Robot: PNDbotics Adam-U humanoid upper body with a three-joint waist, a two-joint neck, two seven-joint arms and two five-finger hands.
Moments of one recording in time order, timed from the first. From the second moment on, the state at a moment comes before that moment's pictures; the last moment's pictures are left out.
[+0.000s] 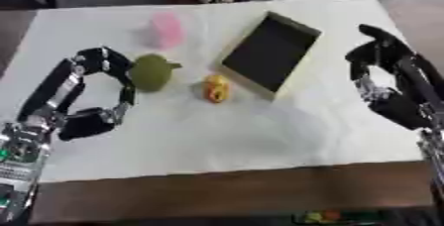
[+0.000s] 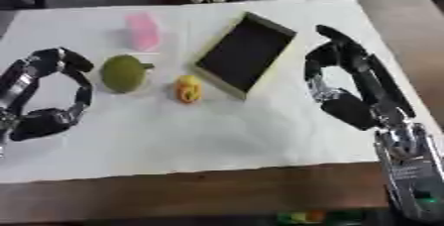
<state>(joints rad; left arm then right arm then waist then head) -0.15 0.39 -0.01 -1.93 -0.43 -0.22 -0.32 -0.29 -0.23 0.07 -1.77 0.35 -0.18 0.21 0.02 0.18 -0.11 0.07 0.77</state>
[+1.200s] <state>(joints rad) -0.36 0.70 -0.21 -1.87 -0.50 -0.32 -0.46 -0.29 -0.24 0.08 -1.77 0.34 -0.18 0.21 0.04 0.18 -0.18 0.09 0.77</state>
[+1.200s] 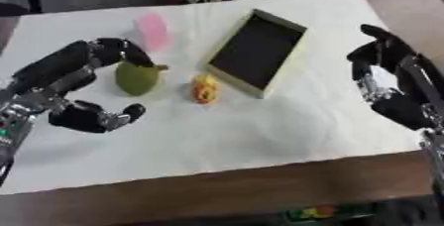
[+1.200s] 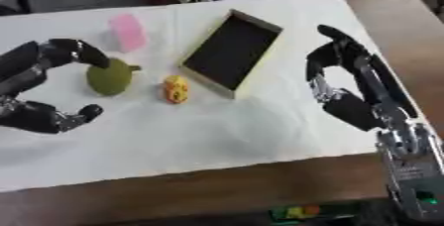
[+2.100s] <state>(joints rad) -0.71 0.66 -0.39 -1.51 -0.64 -0.42 -0.58 -0.30 -0.24 0.08 -1.77 0.33 -0.18 0.19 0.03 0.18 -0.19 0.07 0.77</state>
